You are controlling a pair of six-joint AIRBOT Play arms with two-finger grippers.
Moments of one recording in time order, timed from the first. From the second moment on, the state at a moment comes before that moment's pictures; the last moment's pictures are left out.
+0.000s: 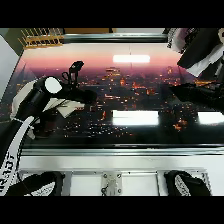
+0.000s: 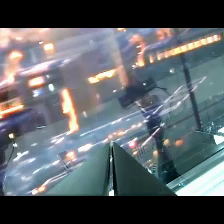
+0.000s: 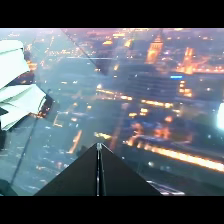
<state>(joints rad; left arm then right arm) -0.31 -1.30 1.23 1.10 -1.04 -1.48 -0.23 -0.80 1.02 -0.70 1.11 1.12</state>
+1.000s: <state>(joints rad) -0.08 -1.30 1.39 1.42 -1.11 -1.49 -0.23 -0.80 1.02 -0.70 1.11 1.12</state>
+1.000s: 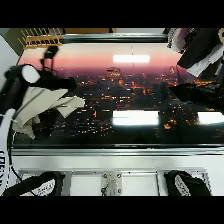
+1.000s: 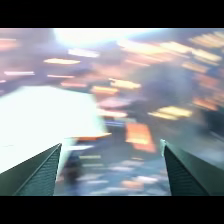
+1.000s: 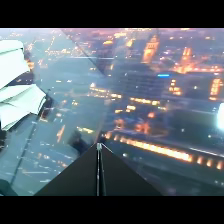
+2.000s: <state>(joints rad) 0.47 -1.60 1.46 1.46 -1.17 -1.57 -0.23 -0.80 1.02 -0.70 1.11 1.12</state>
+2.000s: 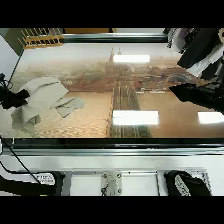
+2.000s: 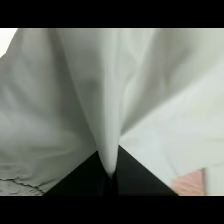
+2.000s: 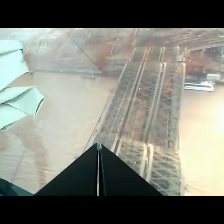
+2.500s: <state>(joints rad) -0.11 -1.17 1.46 1.15 -1.12 -1.43 -0.23 -0.80 1.02 -0.68 1.10 1.12</state>
